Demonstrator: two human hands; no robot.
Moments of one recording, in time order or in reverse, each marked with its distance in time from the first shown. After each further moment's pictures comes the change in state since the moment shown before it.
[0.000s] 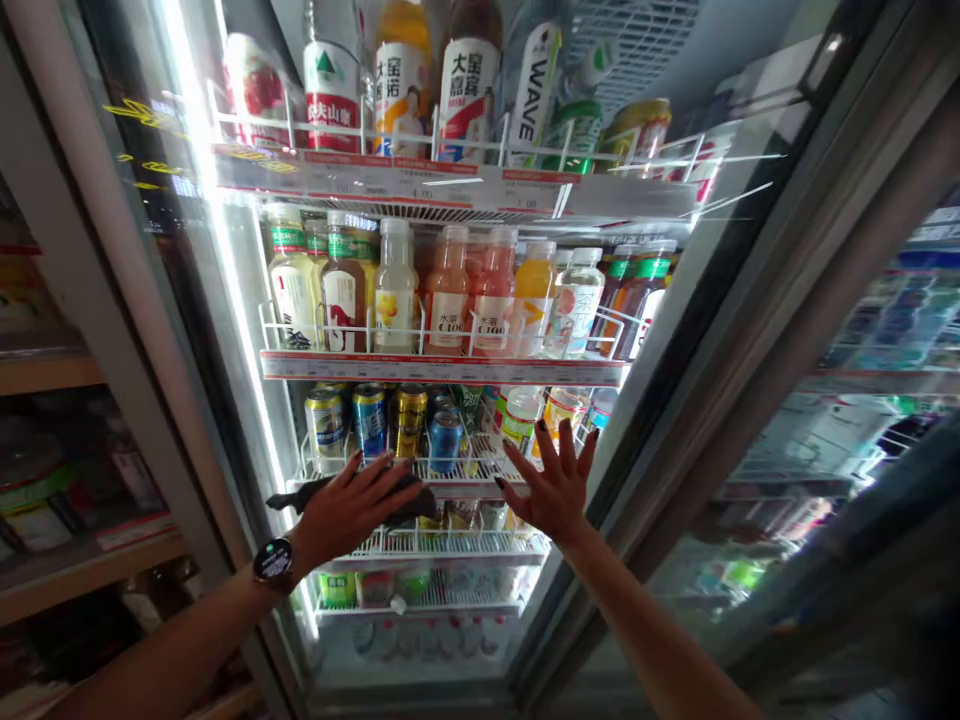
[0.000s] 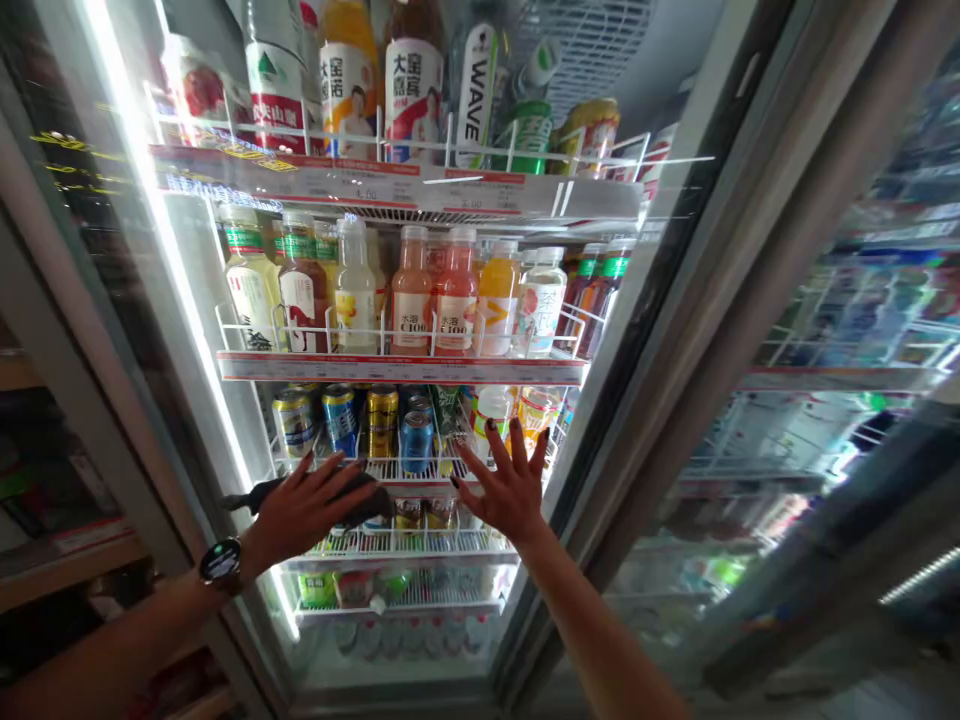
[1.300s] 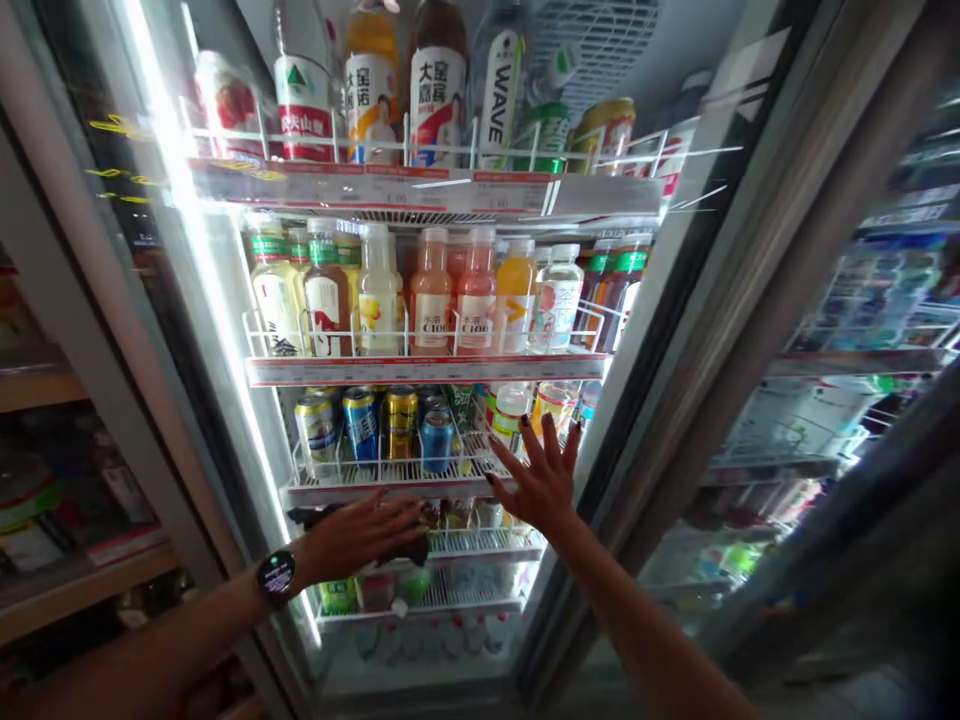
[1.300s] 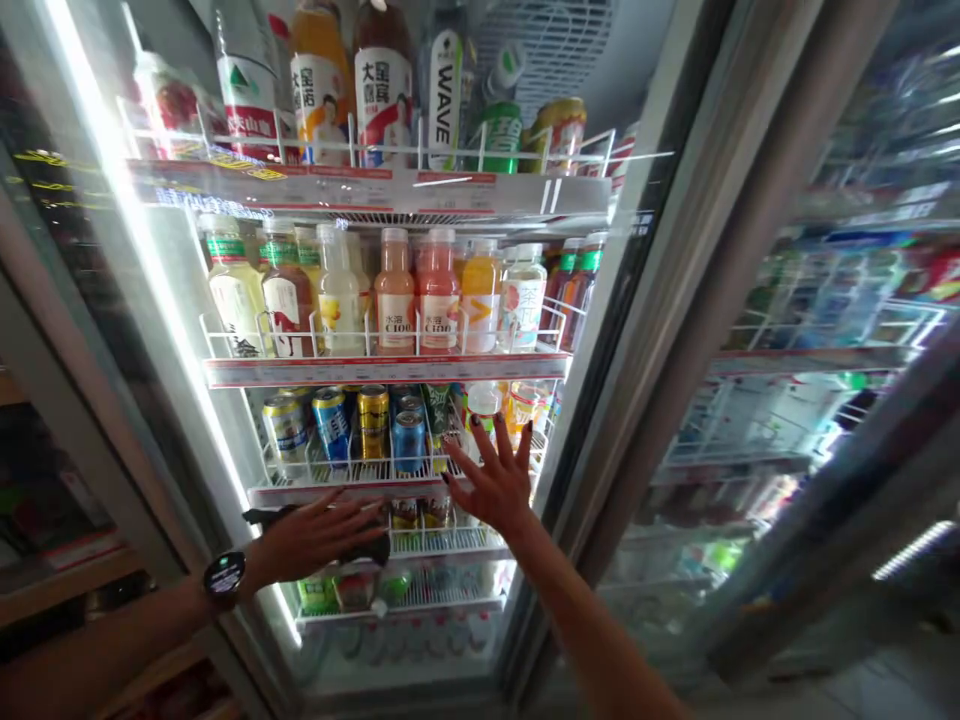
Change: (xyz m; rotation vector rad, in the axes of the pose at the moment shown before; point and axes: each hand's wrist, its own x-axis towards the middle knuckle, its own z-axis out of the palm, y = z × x) left_hand -0.004 0.014 0.012 -0.053 -0.123 0.337; right_hand 0.006 -0.002 -0.001 0.005 0.016 0.003
